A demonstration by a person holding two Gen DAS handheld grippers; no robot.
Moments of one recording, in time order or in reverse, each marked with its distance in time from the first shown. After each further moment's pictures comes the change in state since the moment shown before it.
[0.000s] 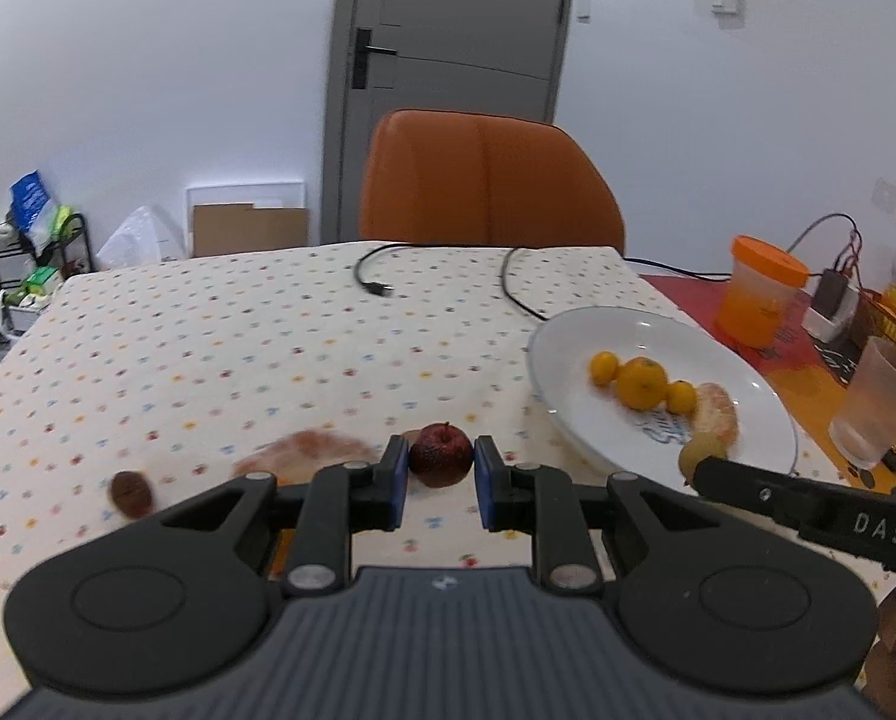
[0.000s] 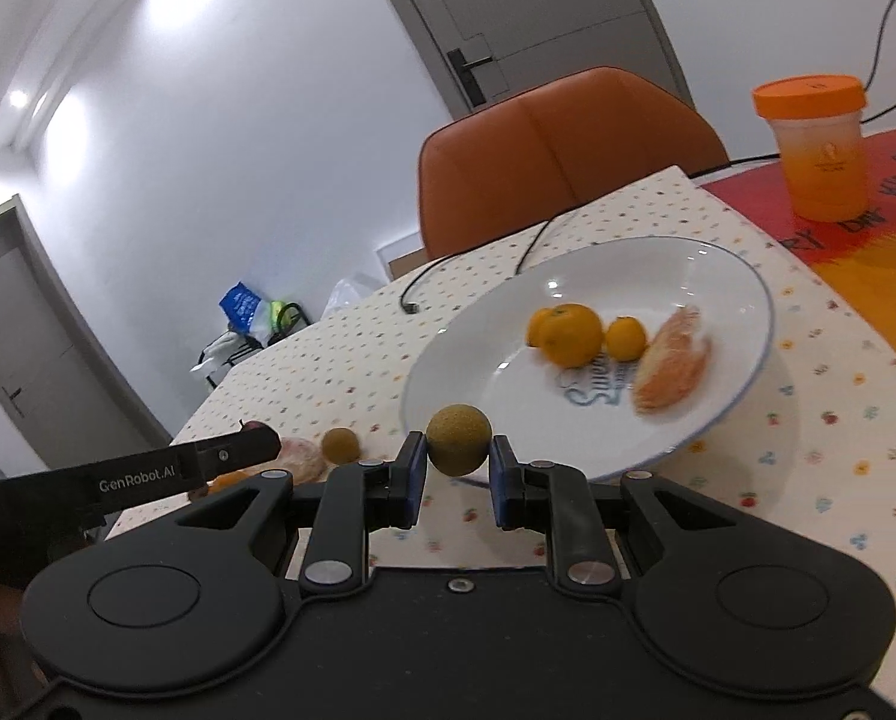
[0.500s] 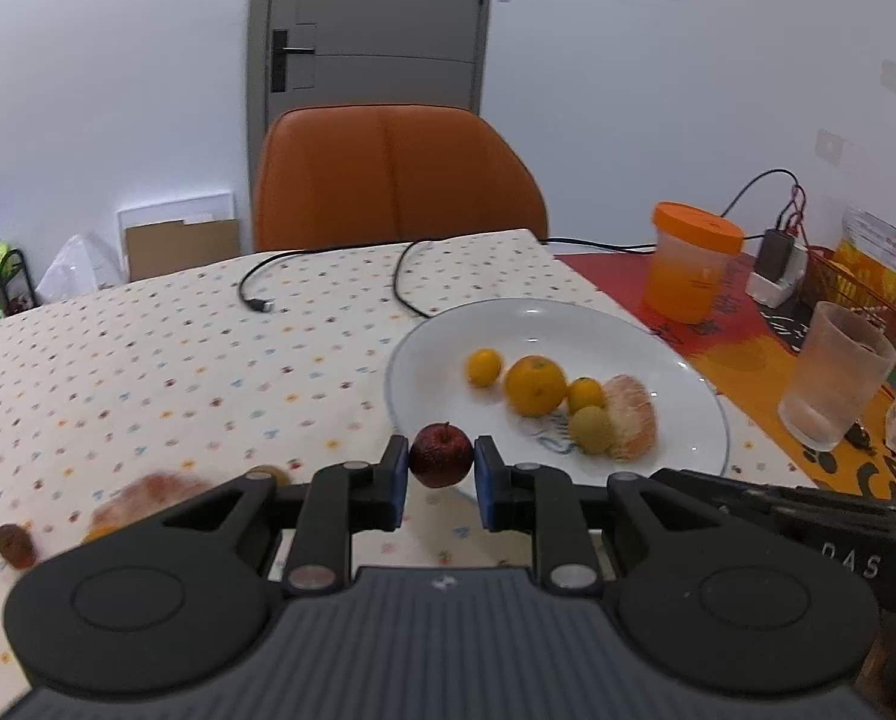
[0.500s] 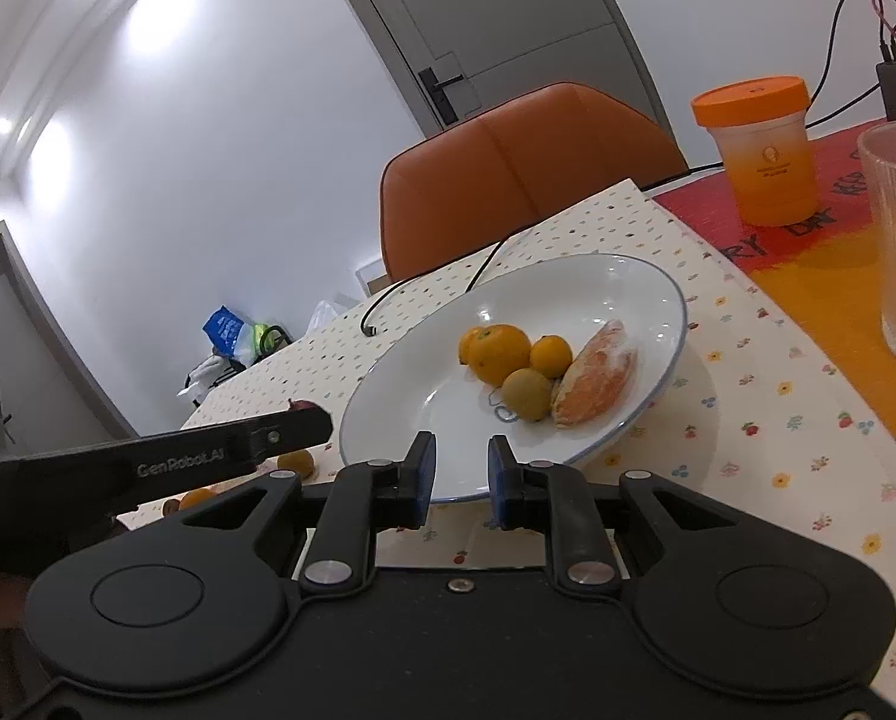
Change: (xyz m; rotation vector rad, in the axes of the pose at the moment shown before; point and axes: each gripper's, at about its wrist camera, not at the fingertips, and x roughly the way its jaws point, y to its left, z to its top) left arm 0.028 -0.061 0.008 0.101 0.016 -0.086; right arm -0.016 -0.030 0.004 0.030 -0.037 -0.025
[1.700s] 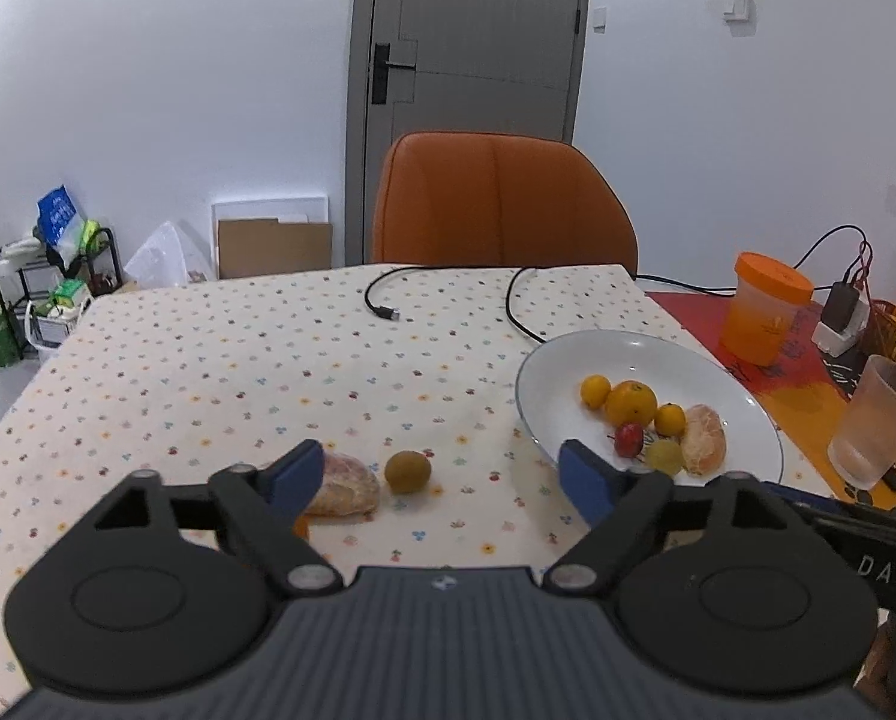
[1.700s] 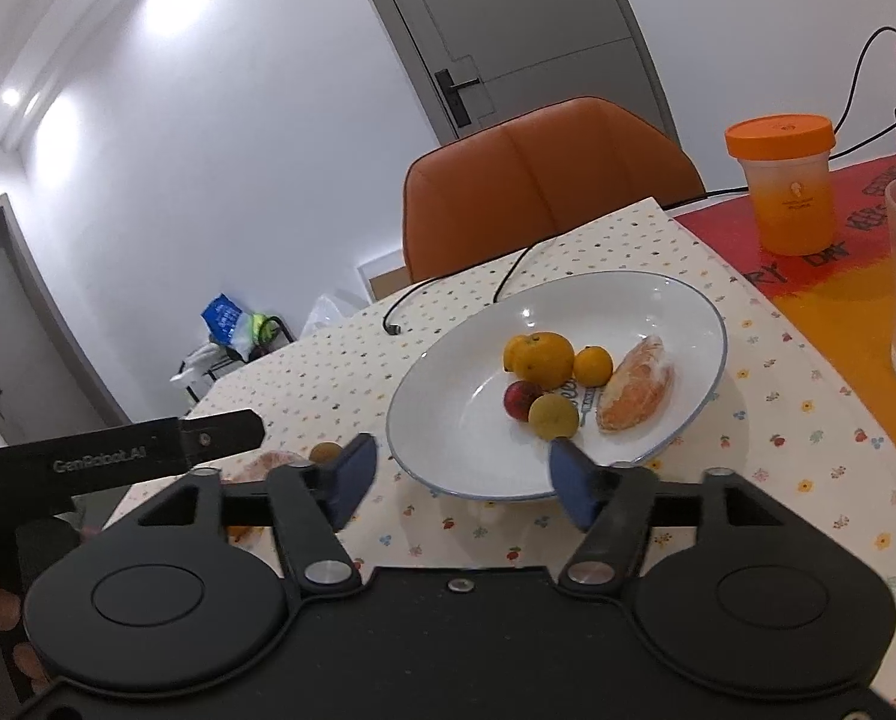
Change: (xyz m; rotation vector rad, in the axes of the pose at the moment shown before) left arm -0.054 0.038 -0.002 -0.102 -0.038 0.163; right arm -0.009 0.038 0.002 -0.059 0.002 -0.029
